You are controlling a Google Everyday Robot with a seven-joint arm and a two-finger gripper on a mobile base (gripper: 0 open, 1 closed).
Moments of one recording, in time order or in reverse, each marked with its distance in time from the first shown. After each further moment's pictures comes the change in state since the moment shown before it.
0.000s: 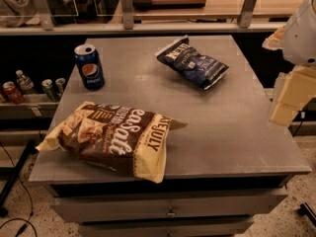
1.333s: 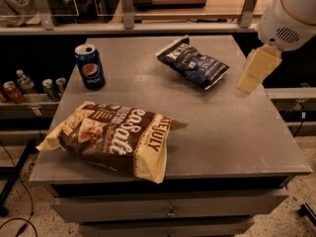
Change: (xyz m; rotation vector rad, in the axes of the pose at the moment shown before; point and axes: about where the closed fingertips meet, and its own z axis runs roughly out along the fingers) arm -0.017 -0.078 0.031 0.115 -0.052 0.192
